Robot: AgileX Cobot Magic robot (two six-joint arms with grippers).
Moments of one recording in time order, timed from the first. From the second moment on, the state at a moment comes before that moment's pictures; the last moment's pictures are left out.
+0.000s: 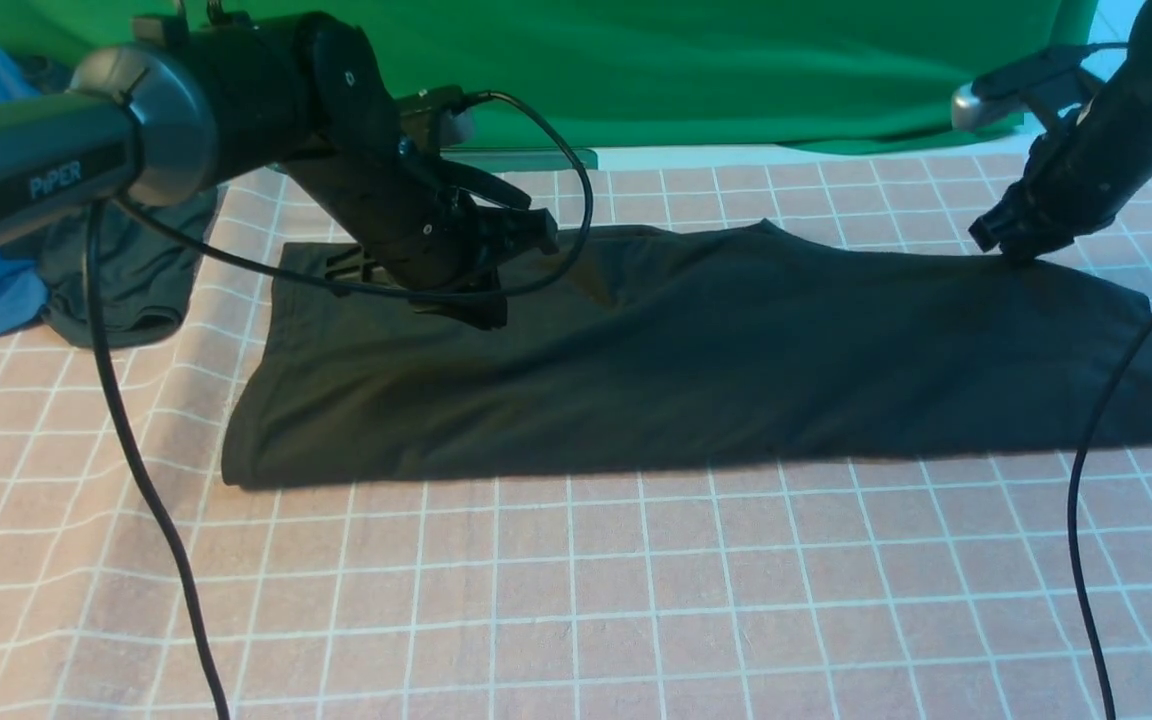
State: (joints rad) right arm -0.02 2.22 -1.85 0.00 0.84 -0.39; left arm -0.28 1.98 -1.57 -0.19 0.81 -0.19
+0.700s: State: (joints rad) right arm 0.00 1.98 -1.83 0.23 1.20 -0.28; left arm -0.19 1.87 -1.54 -0.21 0.88 -0.24
